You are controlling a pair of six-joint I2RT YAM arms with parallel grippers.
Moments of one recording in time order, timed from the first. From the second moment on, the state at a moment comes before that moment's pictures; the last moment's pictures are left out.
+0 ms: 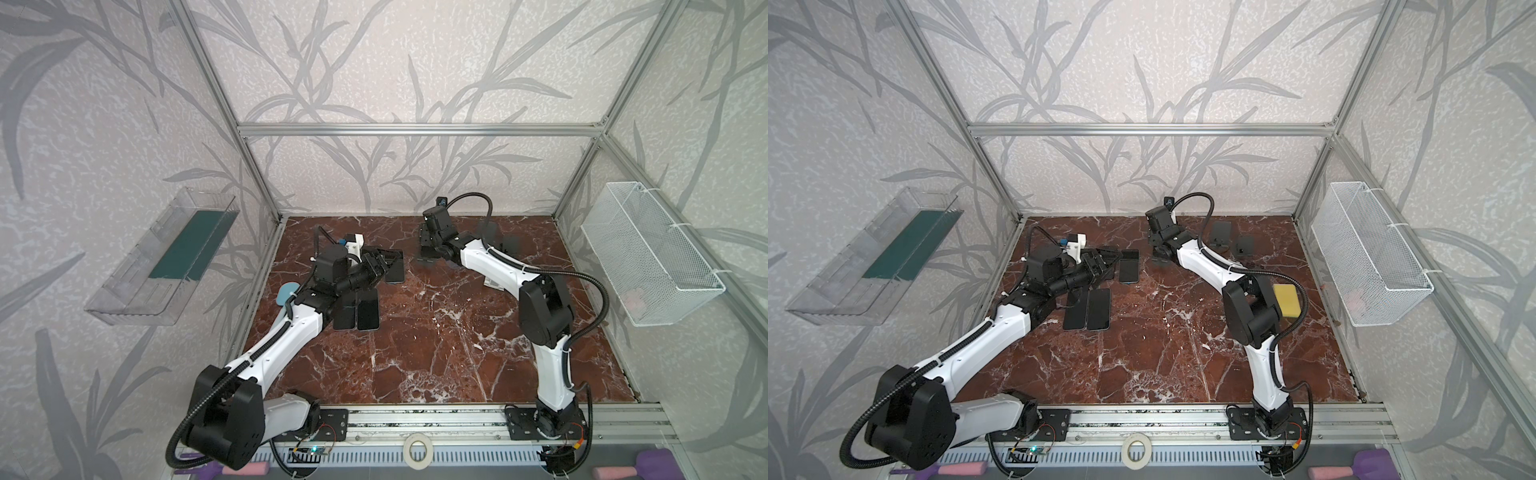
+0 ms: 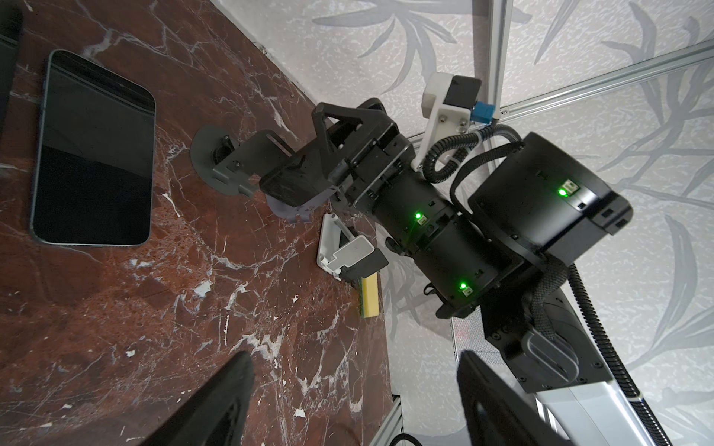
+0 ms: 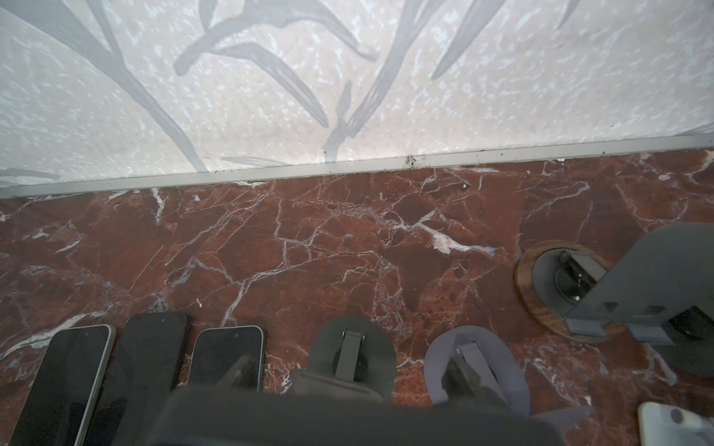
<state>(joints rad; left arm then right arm) -0.33 1.24 0.81 0.12 0.51 -1.05 0.58 2.06 1.74 -0.29 0.41 0.43</state>
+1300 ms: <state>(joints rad) -0.07 1.19 0.74 0.16 0.44 -1.17 0.73 1.48 1.05 -0.21 0.29 0.51</state>
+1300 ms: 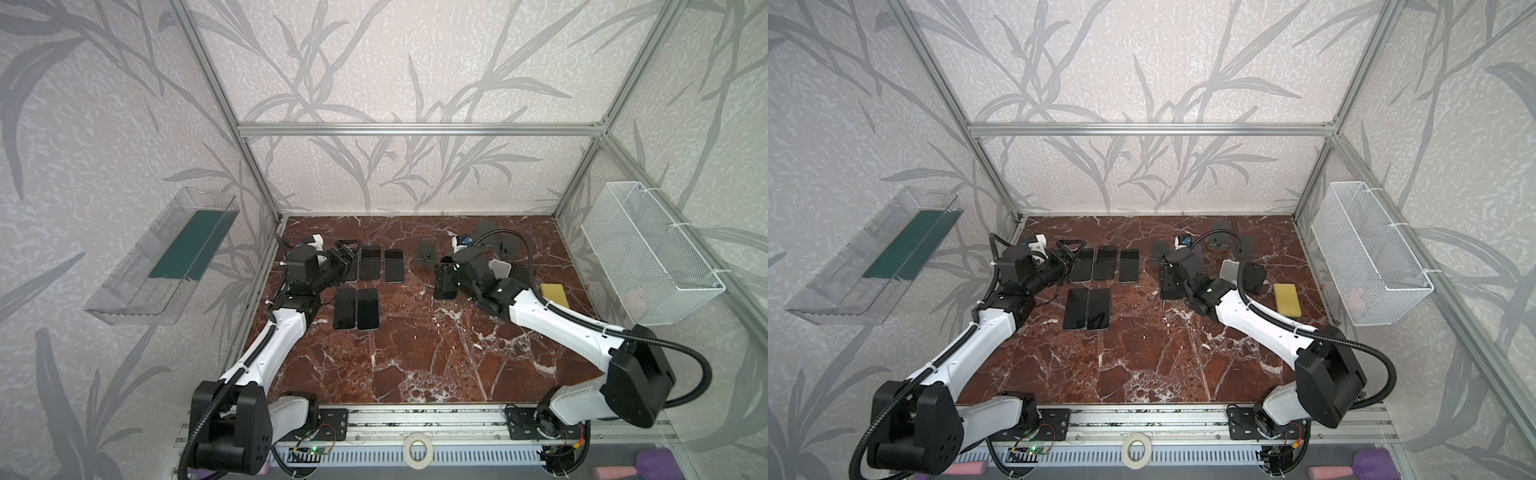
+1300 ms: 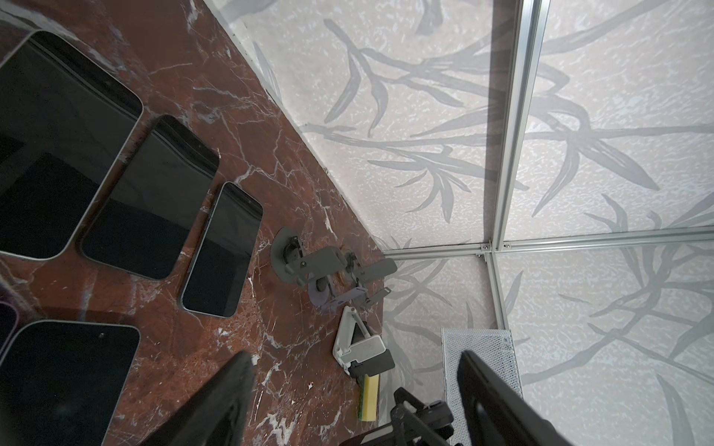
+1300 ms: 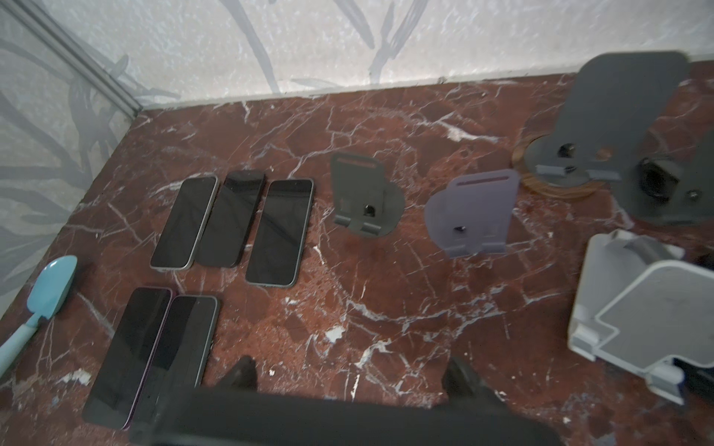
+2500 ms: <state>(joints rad) -0.07 1.20 0.73 0.25 0.48 -1.25 0.93 1.92 1.23 -0.17 0.13 0.69</state>
